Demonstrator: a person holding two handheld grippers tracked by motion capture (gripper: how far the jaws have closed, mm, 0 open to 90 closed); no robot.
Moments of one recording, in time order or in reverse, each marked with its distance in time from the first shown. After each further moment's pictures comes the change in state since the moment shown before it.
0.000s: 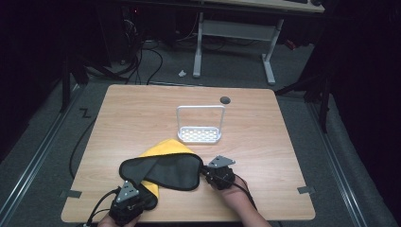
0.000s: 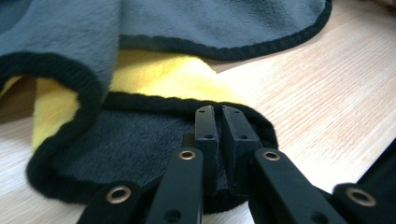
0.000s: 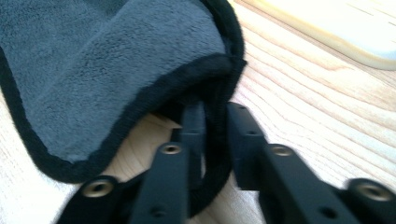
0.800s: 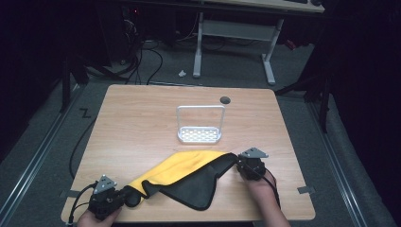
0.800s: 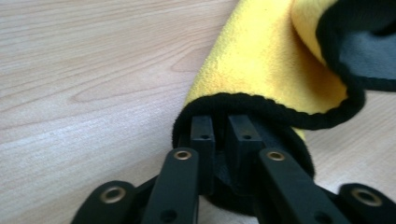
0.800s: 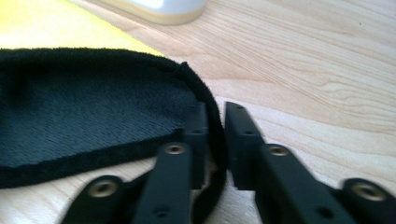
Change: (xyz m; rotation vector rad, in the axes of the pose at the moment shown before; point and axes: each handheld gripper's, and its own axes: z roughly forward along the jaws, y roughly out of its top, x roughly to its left) left arm 0.047 -0.005 -0.021 -0.008 0.075 -0.090; right arm -0.081 -0.029 -0.037 -0.003 -0.260 0.148
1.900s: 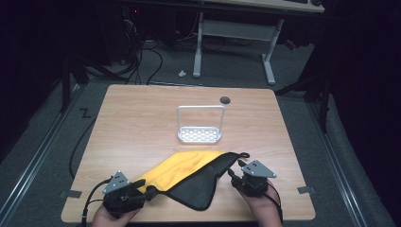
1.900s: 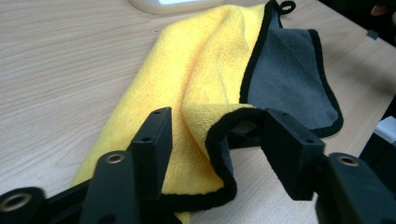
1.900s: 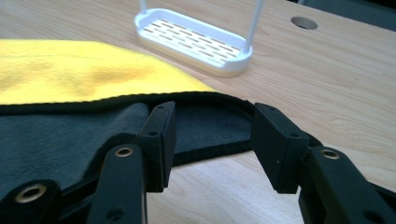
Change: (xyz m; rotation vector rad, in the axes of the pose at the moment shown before) left arm -0.040 0.029 0.008 -0.137 -0.182 0.097; right arm 0.041 -0.002 -0.070 -0.185 0.062 -0.031
